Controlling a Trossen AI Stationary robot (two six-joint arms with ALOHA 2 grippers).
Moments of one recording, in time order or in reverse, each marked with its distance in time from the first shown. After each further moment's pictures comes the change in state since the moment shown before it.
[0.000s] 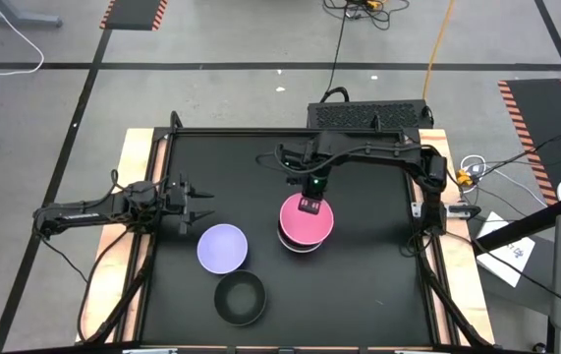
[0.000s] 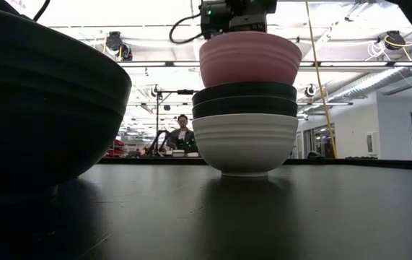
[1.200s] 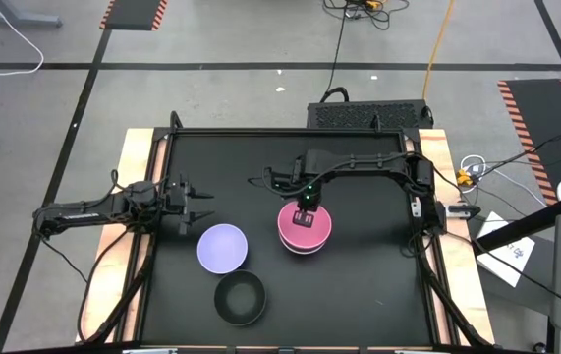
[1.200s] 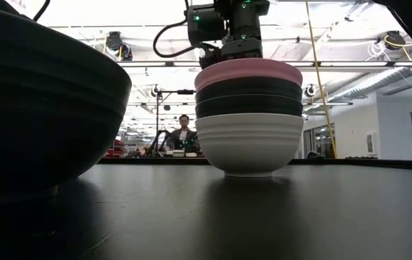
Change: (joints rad) left arm 0.000 0.002 0.000 0.000 0.008 -0.002; right arm 0.087 0.104 0.001 0.016 0.237 0.092
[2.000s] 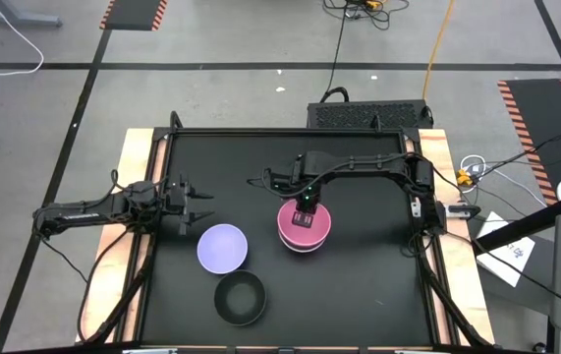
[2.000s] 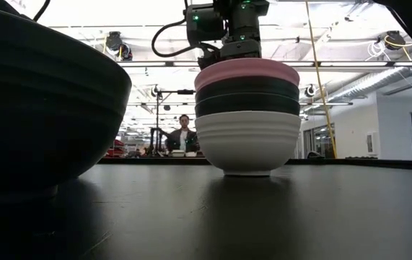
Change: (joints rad) left arm 0.000 0.000 0.000 0.000 0.008 -0.004; right arm 0.005 0.003 -0.002 0.020 0.002 -0.005
